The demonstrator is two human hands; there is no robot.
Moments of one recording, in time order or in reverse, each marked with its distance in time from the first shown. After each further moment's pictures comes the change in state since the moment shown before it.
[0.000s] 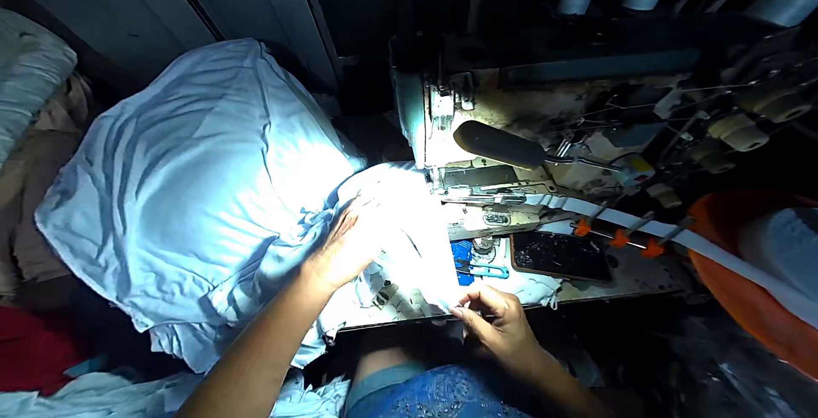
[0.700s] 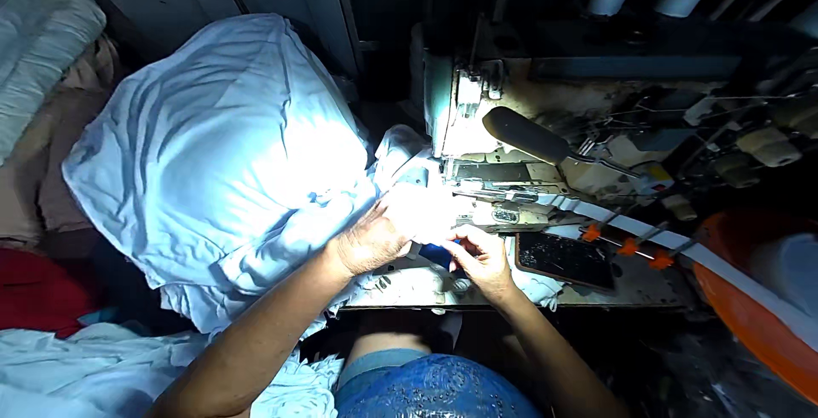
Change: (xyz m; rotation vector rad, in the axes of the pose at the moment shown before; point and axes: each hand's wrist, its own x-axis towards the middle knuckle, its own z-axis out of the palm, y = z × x) left_hand 0.001 0.009 0.012 0.078 0.176 0.417; right_hand 0.069 0.022 0.007 0.032 0.034 -0.098
